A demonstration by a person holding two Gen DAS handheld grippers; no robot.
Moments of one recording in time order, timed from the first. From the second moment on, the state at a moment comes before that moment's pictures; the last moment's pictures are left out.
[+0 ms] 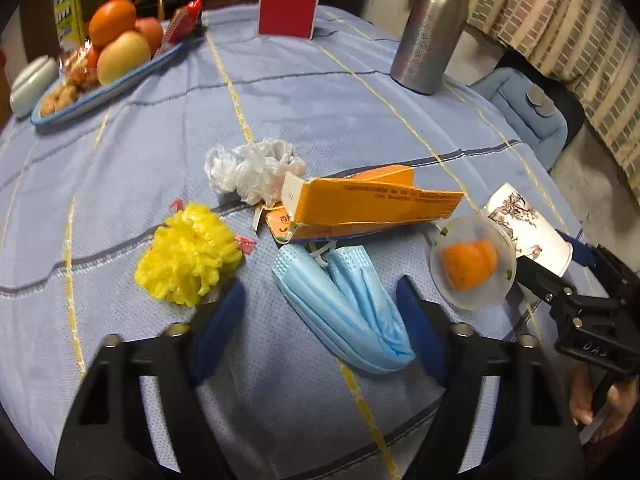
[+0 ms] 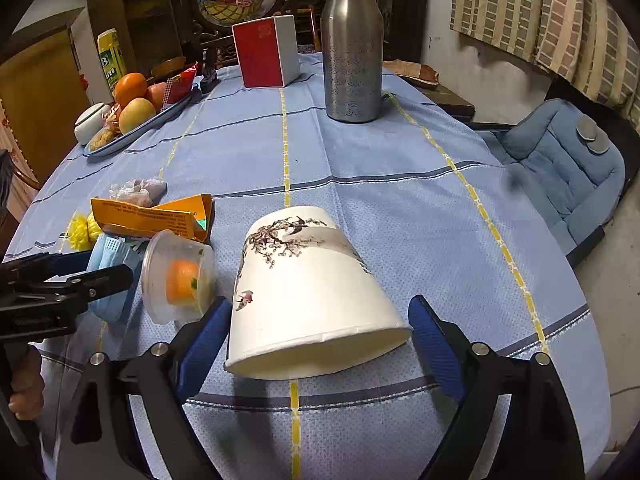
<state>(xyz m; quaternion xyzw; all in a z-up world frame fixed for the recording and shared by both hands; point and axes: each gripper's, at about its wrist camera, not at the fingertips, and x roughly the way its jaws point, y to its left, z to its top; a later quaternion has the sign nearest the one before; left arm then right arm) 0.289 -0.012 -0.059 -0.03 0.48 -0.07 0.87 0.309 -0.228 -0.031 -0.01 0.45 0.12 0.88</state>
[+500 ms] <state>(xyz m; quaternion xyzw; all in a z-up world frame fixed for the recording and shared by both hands) 0.258 0.011 -0.010 -0.12 0.40 -0.15 0.90 0.307 -0.232 -0.029 0.00 0.44 0.12 0.89</state>
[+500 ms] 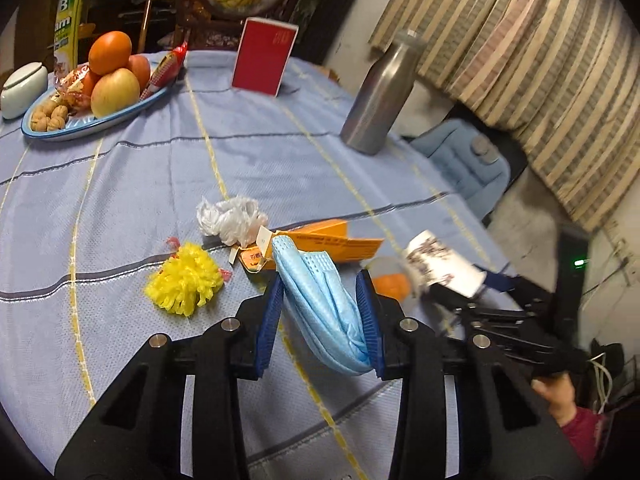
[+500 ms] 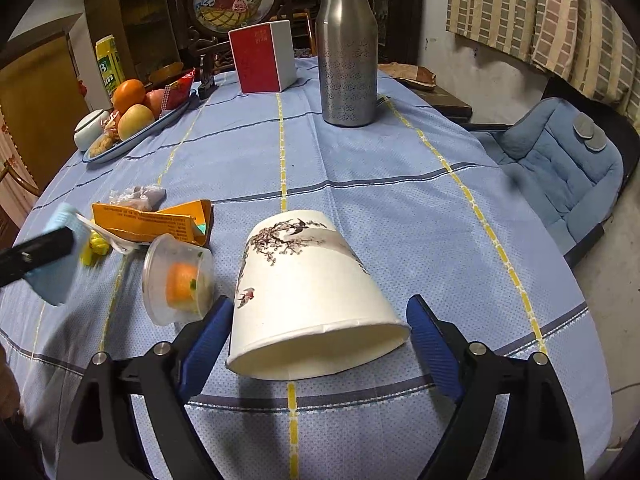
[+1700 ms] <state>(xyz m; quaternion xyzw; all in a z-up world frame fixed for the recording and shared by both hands) 0.141 -0.032 0.000 -0.09 0.34 -0.26 0.90 0.038 -0.381 0.027 0.09 0.25 0.01 0.96</state>
